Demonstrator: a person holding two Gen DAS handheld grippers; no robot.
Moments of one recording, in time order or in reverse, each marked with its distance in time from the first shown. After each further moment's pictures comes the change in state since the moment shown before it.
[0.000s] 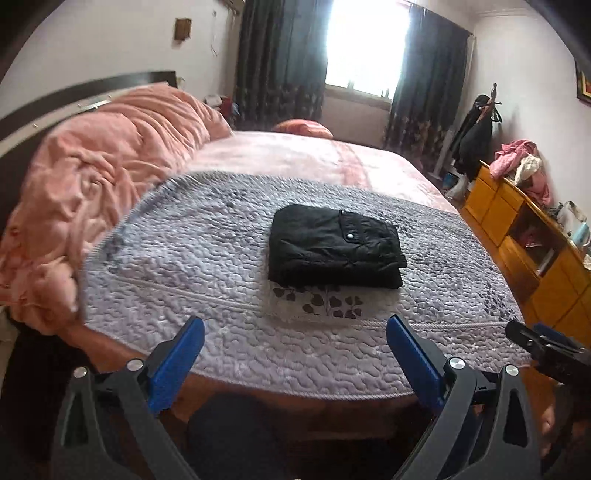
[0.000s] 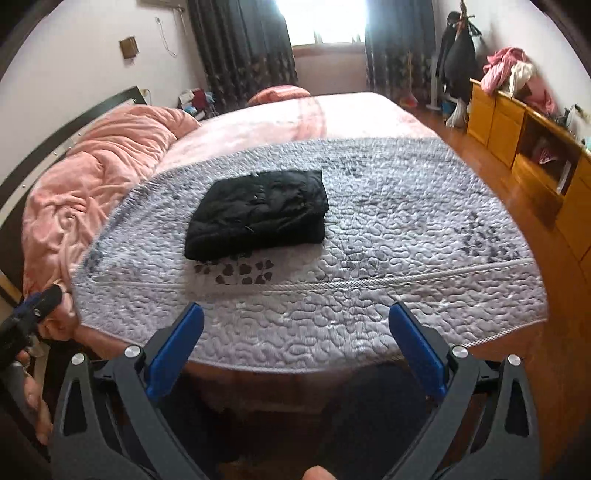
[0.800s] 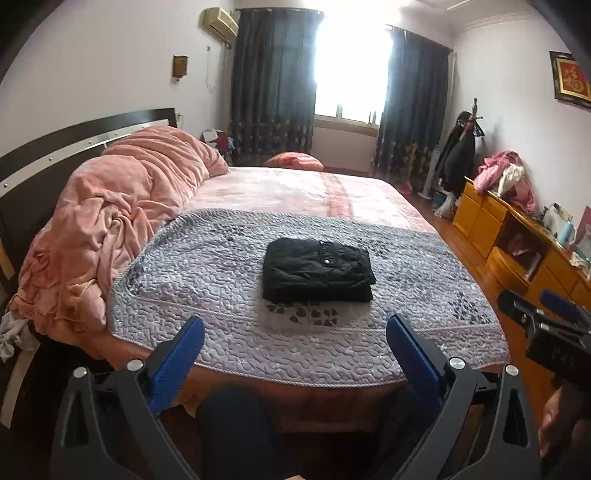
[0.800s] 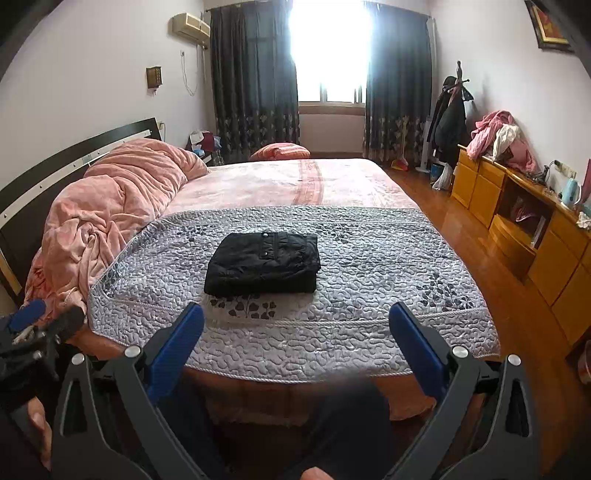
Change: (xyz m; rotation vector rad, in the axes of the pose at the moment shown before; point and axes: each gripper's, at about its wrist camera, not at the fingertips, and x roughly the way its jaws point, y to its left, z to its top) left arm -0.122 -0.026 -0.003 0.041 -0.106 -0.010; right arm -0.143 0.035 -0.007 -0.097 -0.216 -0.060
